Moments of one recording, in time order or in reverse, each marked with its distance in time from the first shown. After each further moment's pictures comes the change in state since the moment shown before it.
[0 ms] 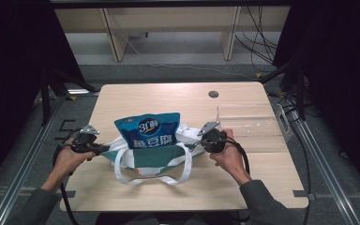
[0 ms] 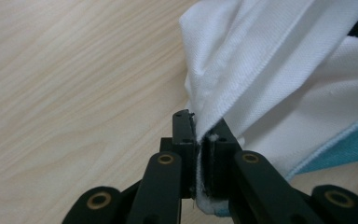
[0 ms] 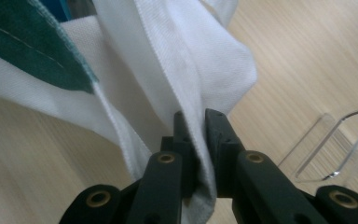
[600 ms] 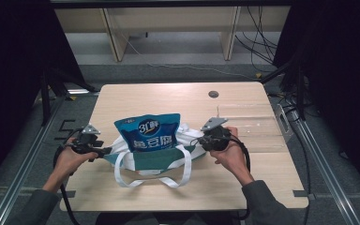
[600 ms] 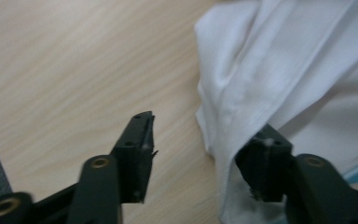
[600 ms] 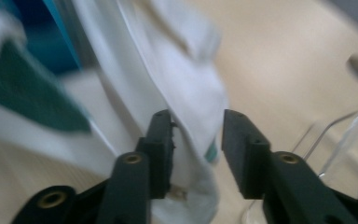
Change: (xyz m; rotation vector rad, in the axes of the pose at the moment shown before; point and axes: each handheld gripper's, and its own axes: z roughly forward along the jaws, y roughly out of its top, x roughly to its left) left arm -0.008 0.008 -0.007 -0.036 0.082 -0.005; right arm -0.004 0.006 -0.025 -0.148 0.006 0.092
